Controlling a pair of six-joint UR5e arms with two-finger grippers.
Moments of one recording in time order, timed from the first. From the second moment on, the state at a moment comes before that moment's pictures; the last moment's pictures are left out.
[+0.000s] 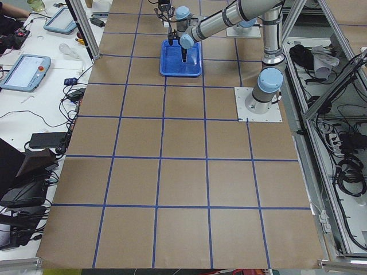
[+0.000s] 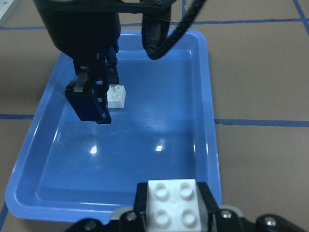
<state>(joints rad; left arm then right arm) -2.00 -1.97 -1.90 -0.88 1.52 -0.43 1.42 -1.30 1.83 -1.84 -0.89 -1.87</state>
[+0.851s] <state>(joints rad) -1.84 -1.92 -1.92 -0.93 1.44 -0.29 1.48 -1.39 2.14 -2.15 -0.83 -1.74</state>
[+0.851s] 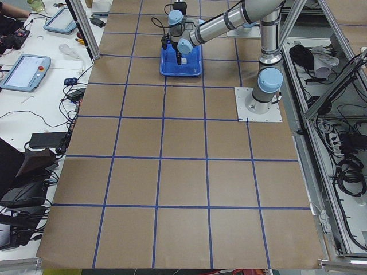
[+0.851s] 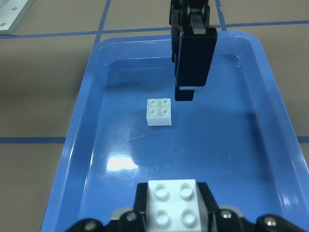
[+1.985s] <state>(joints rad) -1.78 -1.95 -1.95 -0.95 1.40 -0.15 1.65 -1.22 2.19 -2.61 -0.81 -1.46</state>
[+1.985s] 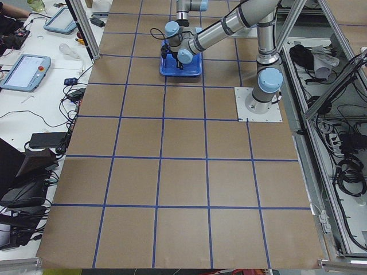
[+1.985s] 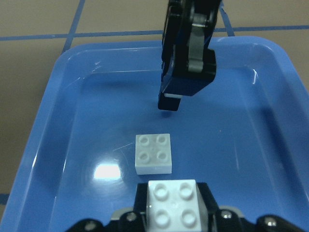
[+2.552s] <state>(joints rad) -1.80 -1.95 -1.95 -0.95 1.36 -0.19 1.68 -1.21 2.19 -2.64 -0.81 -1.40</state>
